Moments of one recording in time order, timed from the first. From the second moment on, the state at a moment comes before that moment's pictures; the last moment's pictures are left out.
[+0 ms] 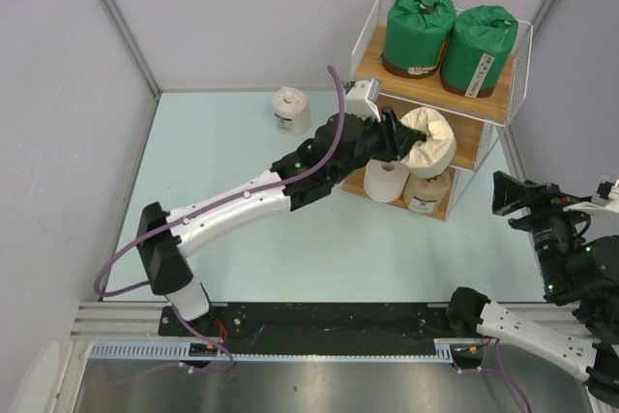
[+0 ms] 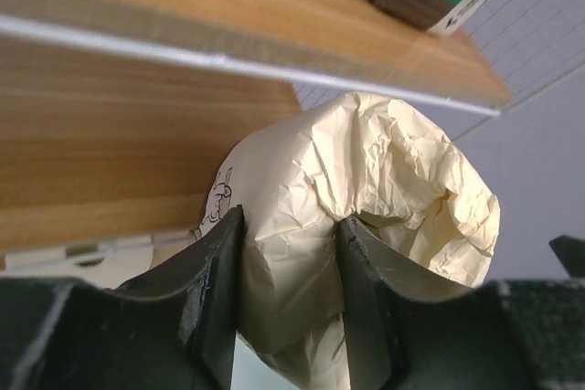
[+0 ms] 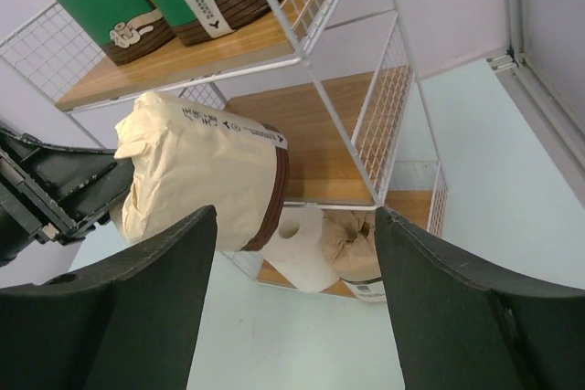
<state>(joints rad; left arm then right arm) -1.05 1.65 1.57 0.01 -0.22 -0.63 1.04 0.34 1.13 -0.68 1.03 0.37</state>
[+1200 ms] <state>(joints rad) -1.06 1.95 1.91 0.00 -0.32 -0.63 0.93 0.27 1.13 -0.75 0.92 0.39</state>
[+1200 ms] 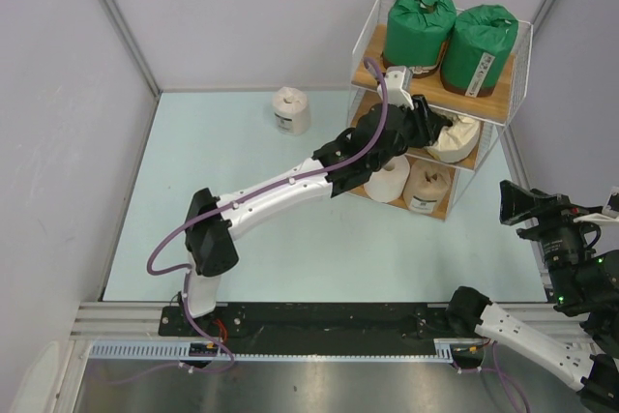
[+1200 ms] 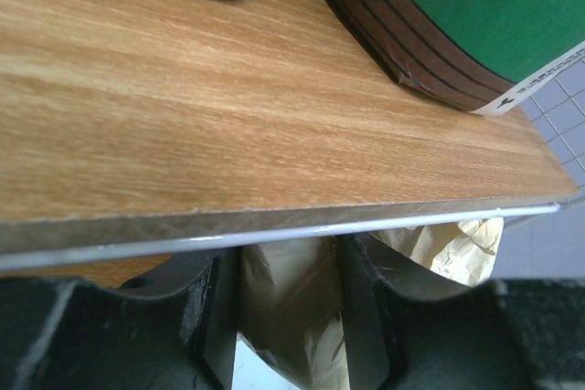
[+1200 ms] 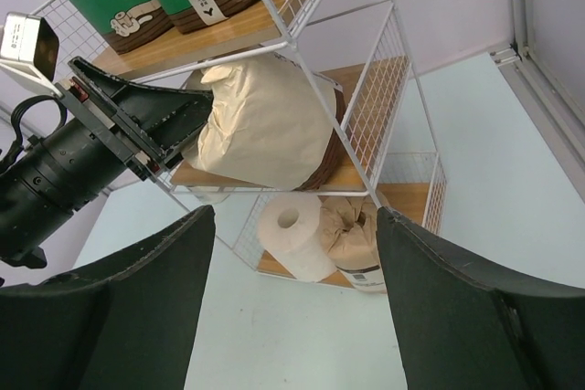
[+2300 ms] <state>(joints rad) -1.05 1.98 1.94 -0.01 -0.40 -0.52 0.93 0.27 1.13 -0.81 0.92 0.43</state>
